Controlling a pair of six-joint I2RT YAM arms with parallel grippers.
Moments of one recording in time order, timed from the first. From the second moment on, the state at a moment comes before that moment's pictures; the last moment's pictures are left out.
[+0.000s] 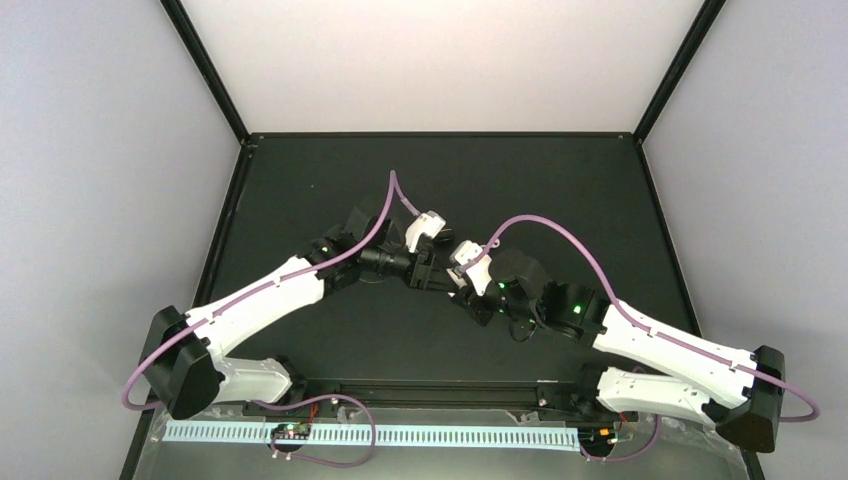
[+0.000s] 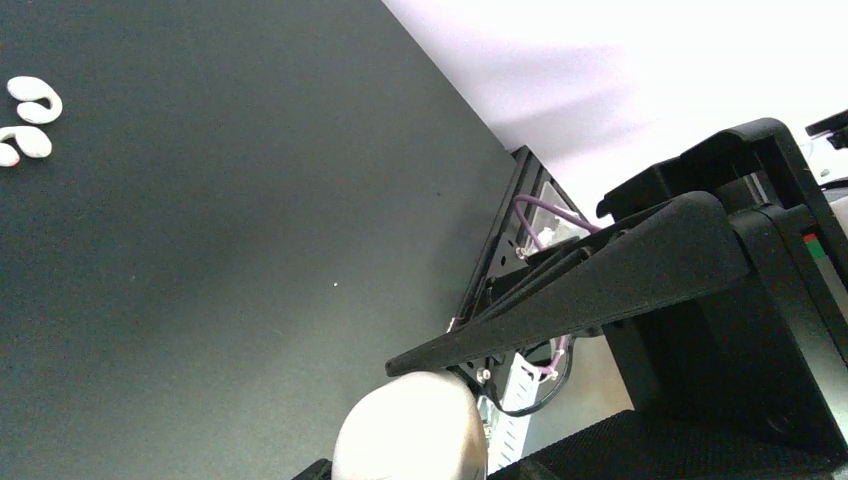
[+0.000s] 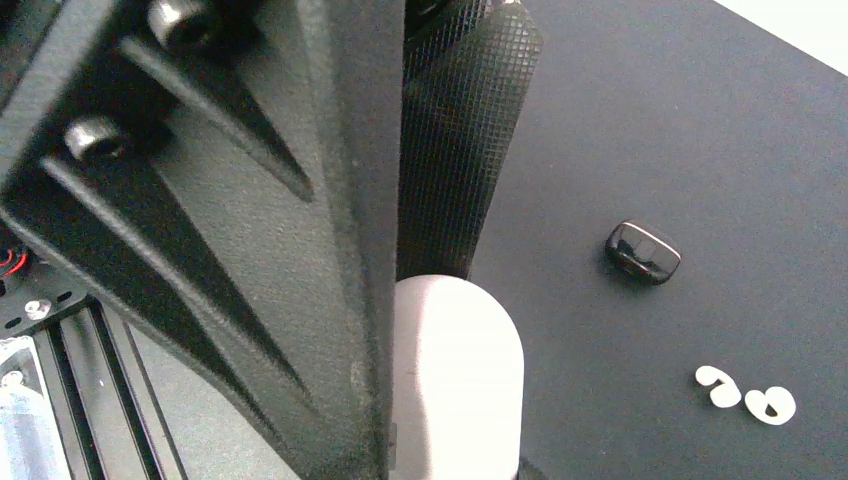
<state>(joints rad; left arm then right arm) -0.75 1.27 0.95 -0.25 0.69 -0.44 1.06 0.97 0.85 -0.48 0.10 0.08</state>
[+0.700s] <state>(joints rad) -0.78 1.28 0.95 -0.23 0.68 -0.48 1.07 0.98 0.88 -0.50 0.08 0.10</state>
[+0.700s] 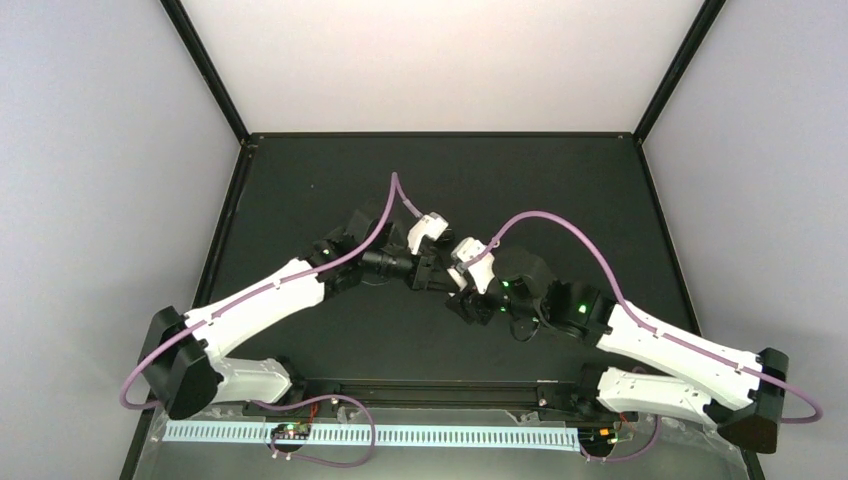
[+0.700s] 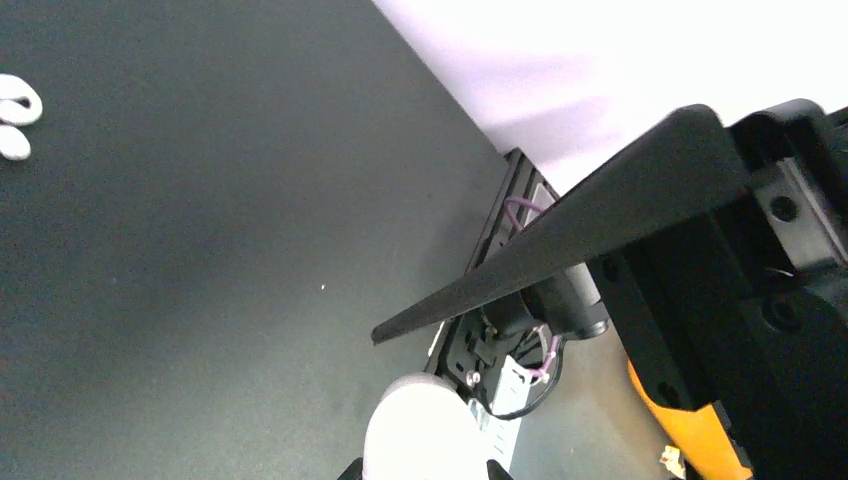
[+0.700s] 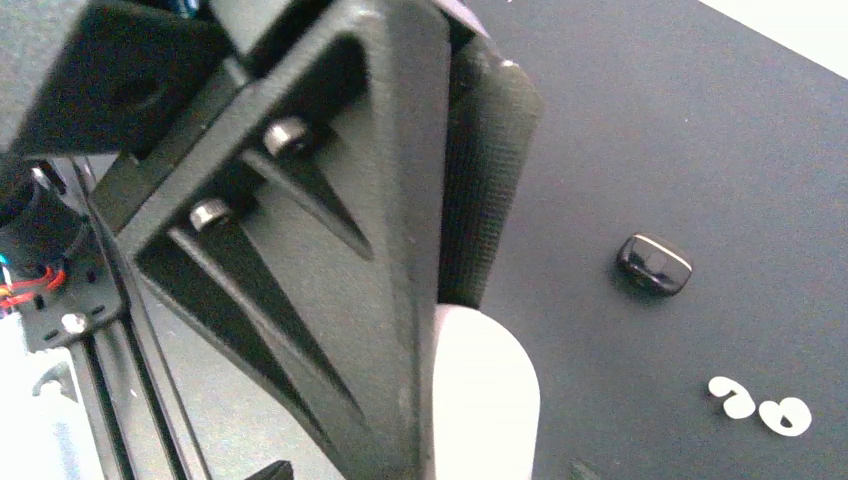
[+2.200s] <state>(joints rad) -0.74 0.63 0.52 0.65 0.76 -0.34 1.03 0.91 1.12 -0.28 -0.37 0.29</state>
